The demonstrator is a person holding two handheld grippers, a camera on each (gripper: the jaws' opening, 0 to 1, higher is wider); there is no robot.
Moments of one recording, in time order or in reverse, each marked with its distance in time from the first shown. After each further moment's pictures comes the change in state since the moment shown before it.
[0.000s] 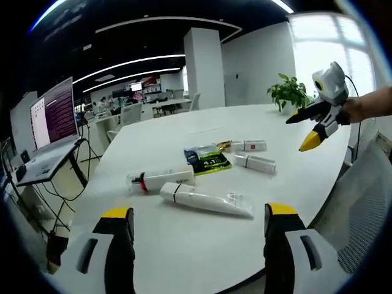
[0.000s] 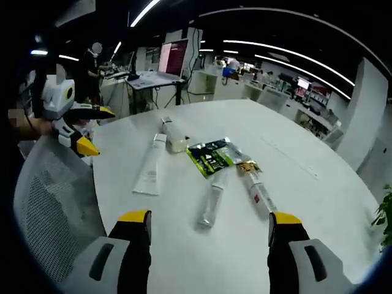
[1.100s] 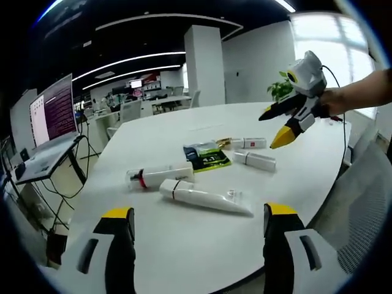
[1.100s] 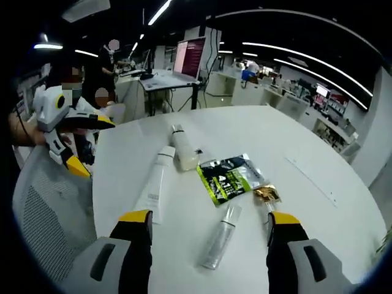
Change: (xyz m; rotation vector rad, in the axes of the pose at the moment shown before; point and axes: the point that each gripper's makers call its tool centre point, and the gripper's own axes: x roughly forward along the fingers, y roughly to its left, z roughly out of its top) left arm -0.001 -0.004 -0.001 -0.005 0.024 -0.005; right arm 0.060 0.005 0.040 -0.072 -0.008 0.113
